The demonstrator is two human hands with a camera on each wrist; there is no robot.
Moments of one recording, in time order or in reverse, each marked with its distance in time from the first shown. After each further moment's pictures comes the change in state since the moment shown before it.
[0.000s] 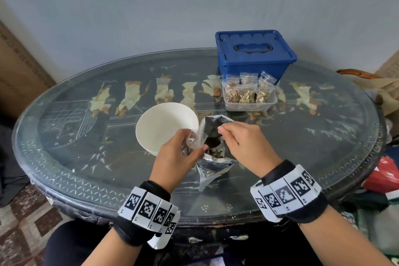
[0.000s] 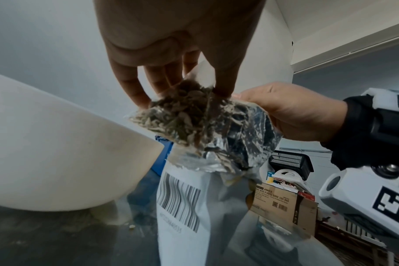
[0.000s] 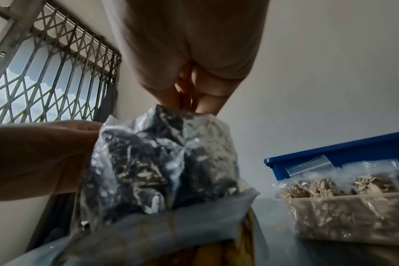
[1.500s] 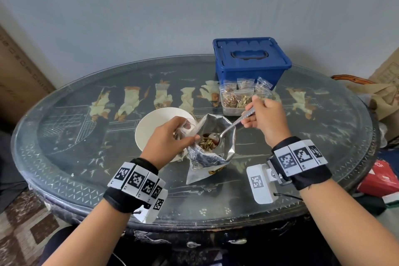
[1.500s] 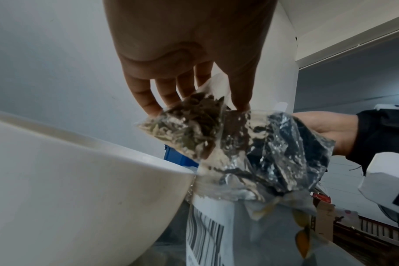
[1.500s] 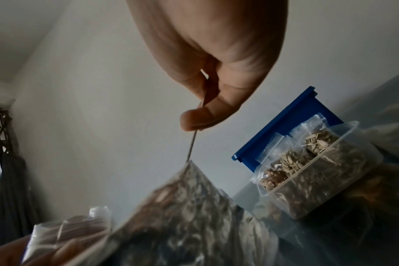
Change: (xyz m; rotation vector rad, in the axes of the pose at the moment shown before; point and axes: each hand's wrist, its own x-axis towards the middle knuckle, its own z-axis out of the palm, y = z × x) left_hand 0.042 -0.002 -0.022 -0.034 -0.146 -0.014; right_hand 0.043 0.017 -0.039 0.537 0.248 0.784
